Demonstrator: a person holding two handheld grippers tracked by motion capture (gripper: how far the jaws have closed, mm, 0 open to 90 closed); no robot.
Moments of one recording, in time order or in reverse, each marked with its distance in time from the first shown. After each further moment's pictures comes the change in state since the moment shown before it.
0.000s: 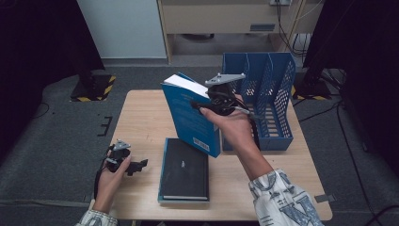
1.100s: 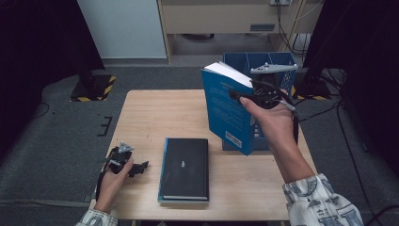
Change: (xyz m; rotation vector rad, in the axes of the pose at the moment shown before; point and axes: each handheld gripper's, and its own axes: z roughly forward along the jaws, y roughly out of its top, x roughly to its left) left arm -0.001 -0.008 0.013 0.031 0.065 0.037; right arm -0.047 0.001 -0.086 -0.025 -0.172 0.092
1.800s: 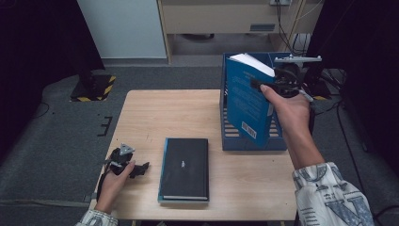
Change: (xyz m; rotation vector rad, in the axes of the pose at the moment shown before) left arm -0.004 -0.004 0.002 -0.022 0.021 0.024; right arm -0.057 0.003 -0.008 -0.018 -0.121 0.108
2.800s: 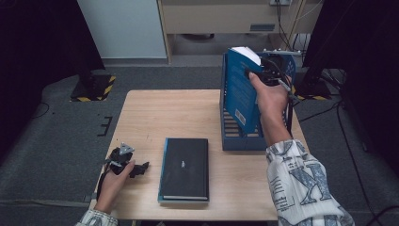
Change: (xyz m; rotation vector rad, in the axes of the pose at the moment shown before) left arm 0.002 0.001 0.001 -0.001 -0.003 -0.003; right arm -0.008 0.011 0.064 -0.040 -0.145 0.114
